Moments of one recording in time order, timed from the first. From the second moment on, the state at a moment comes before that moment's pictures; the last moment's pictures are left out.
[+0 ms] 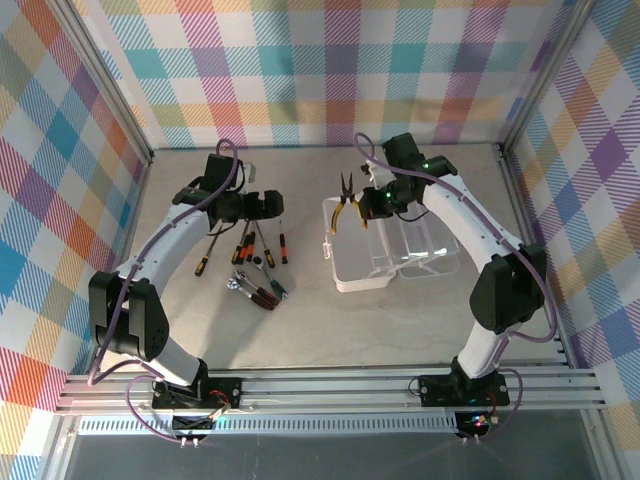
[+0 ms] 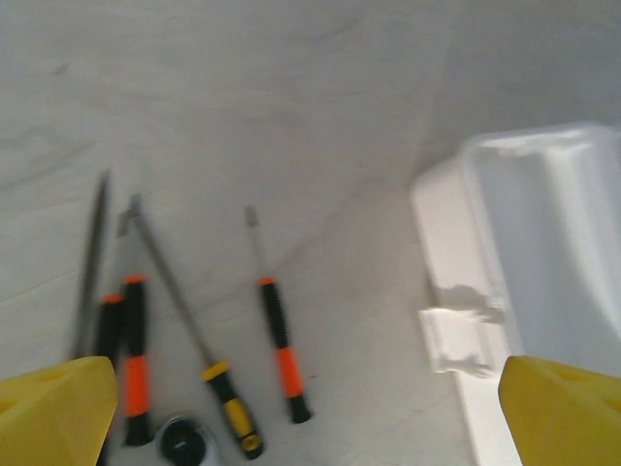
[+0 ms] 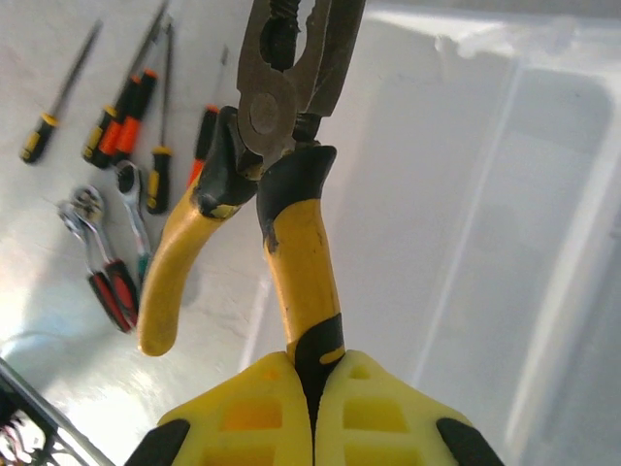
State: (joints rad) left arm -0.25 1.56 1.31 -0.64 0.16 -0.31; right arm 0.42 1.74 1.65 -1.00 -0.35 0.12
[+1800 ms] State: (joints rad) left arm -0.25 1.49 0.87 -0.73 -0.05 -0.61; right arm 0.55 1.76 1.65 -0.95 -0.34 0.04
